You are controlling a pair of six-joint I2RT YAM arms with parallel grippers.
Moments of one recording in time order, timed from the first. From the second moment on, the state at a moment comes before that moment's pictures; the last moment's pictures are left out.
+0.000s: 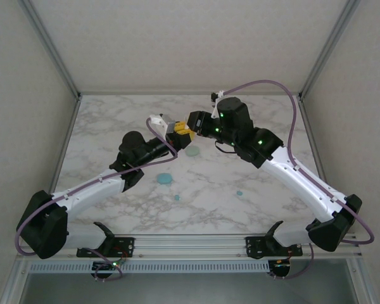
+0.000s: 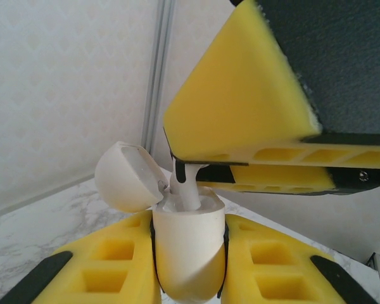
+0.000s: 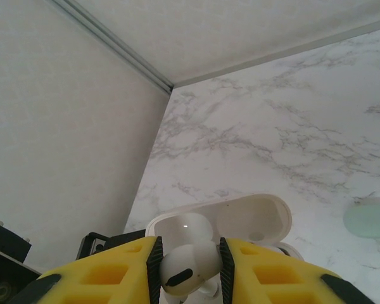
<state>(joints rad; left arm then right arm) -0.68 1.29 0.78 0.66 0.41 -0.22 0.80 1.35 1.47 -0.51 0.00 0.77</state>
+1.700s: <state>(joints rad) -0.69 1.34 0.78 0.76 0.35 -0.19 0.83 1.37 1.46 -0.44 0.06 0.77</state>
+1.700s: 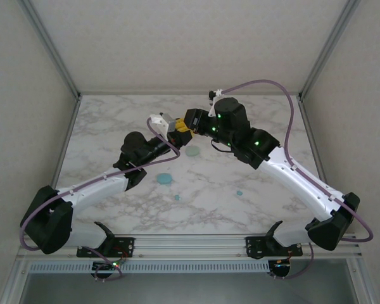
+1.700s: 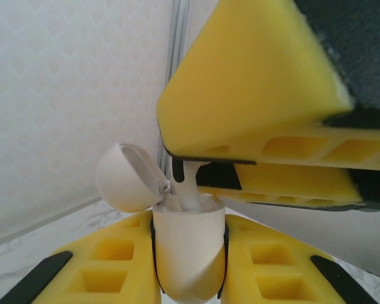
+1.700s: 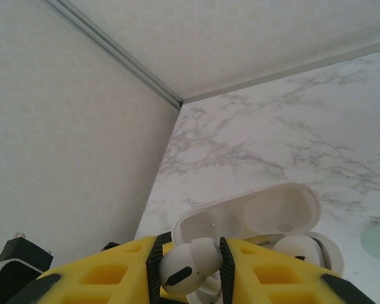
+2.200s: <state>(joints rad) -0.69 1.34 0.78 0.77 0.34 -0.19 0.84 1.37 1.49 -0.50 0.10 0.75</state>
